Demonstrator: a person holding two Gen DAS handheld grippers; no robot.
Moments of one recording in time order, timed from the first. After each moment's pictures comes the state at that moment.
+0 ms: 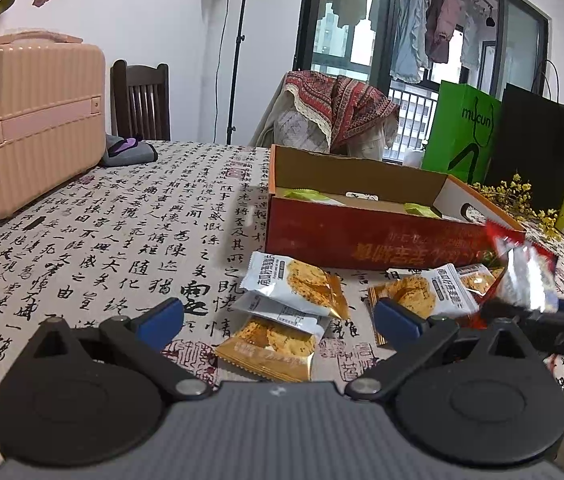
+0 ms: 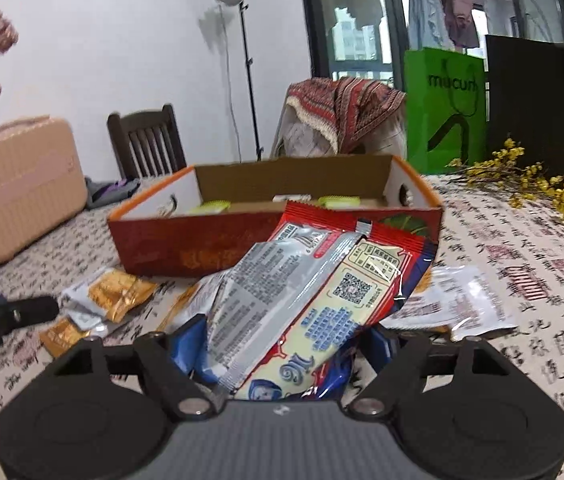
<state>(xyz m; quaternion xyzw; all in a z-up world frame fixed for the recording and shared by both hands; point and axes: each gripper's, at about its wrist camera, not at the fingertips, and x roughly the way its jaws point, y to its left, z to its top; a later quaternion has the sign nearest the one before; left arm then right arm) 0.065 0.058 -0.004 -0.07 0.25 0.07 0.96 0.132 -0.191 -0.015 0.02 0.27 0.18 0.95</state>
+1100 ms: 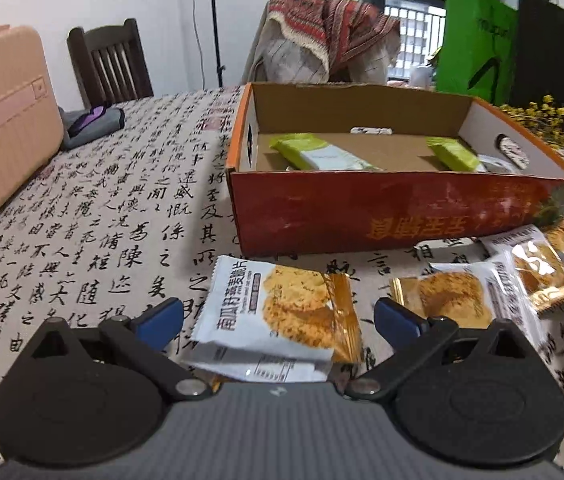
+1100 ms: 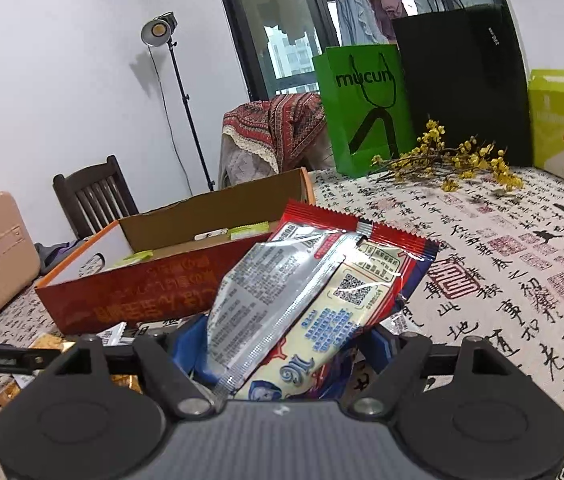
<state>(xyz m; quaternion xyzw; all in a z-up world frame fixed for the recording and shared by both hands) 0.170 0.045 -0.021 -0.01 0.36 0.08 0.93 0.170 -0.267 -0.033 0.11 0.25 0.13 0.95</state>
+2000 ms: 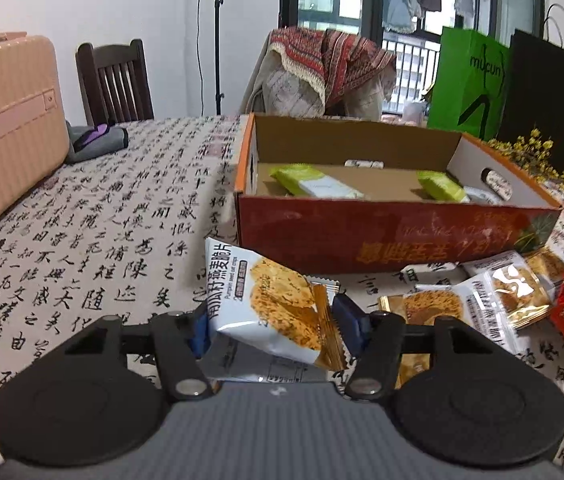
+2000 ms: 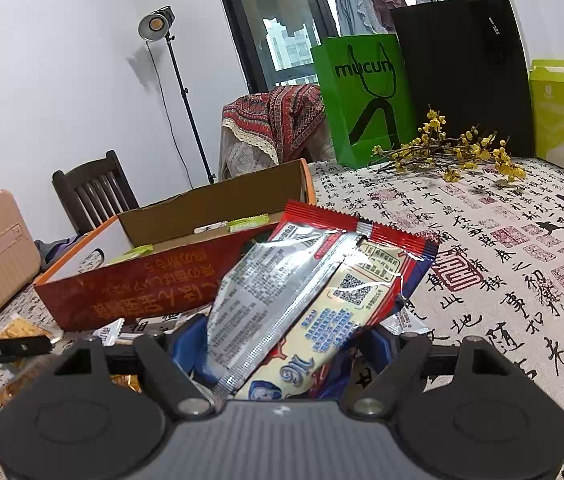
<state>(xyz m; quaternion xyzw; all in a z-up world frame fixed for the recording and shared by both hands) 0.146 0.048 -0.008 -0.03 0.31 0.06 0.95 0.173 -0.268 -0.035 0.11 0.26 0.13 0.95</state>
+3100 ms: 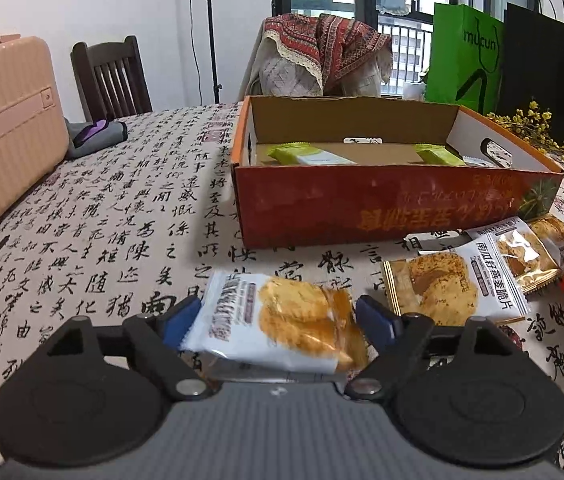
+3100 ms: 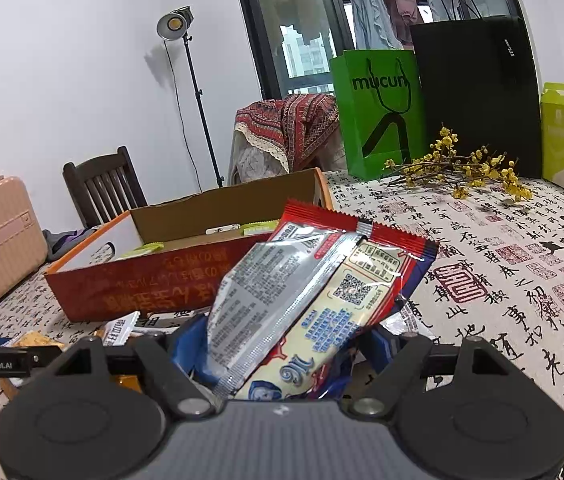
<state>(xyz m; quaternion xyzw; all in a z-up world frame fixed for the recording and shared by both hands) 0.141 0.042 -0.021 0.00 0.33 0.07 0.94 0.163 -0.260 -0.030 0.09 0.25 0.14 0.95</state>
